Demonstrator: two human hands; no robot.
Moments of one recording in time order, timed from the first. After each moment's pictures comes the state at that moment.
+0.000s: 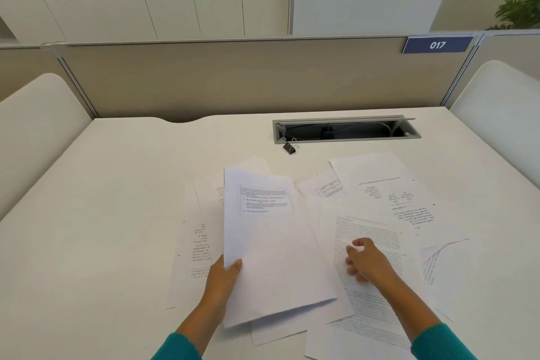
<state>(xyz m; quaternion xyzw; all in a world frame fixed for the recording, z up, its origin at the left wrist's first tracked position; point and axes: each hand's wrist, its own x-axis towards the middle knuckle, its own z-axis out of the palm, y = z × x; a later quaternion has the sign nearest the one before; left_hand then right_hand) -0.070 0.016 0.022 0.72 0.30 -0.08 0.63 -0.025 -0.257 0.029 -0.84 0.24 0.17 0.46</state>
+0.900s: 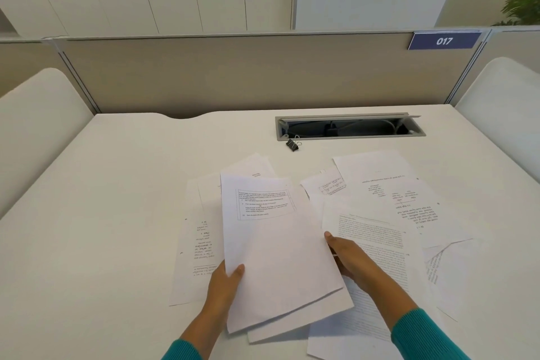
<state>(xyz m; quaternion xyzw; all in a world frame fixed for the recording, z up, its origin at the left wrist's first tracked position) -0.081 0.017 0.006 0.72 0.30 -0.07 0.63 -0.019 -0.222 0.031 -0.74 0.21 0.25 0.59</state>
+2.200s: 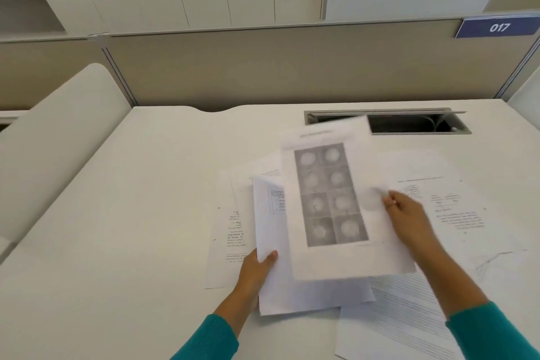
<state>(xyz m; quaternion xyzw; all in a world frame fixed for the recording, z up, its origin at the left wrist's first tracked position) -0.070 0.019 0.018 0.68 0.29 -0.14 0.66 0.012 -0.239 0.092 -0.90 0.09 -0.03 0.43</state>
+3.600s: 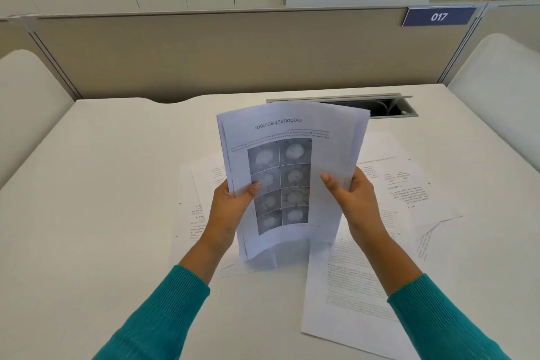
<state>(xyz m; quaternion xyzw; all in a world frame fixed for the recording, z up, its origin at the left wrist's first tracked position) -0.016 -0.004 0.098 0.67 0.08 0.04 0.74 -0.012 -0.212 0.110 -0.73 0.04 -0.06 0.68</state>
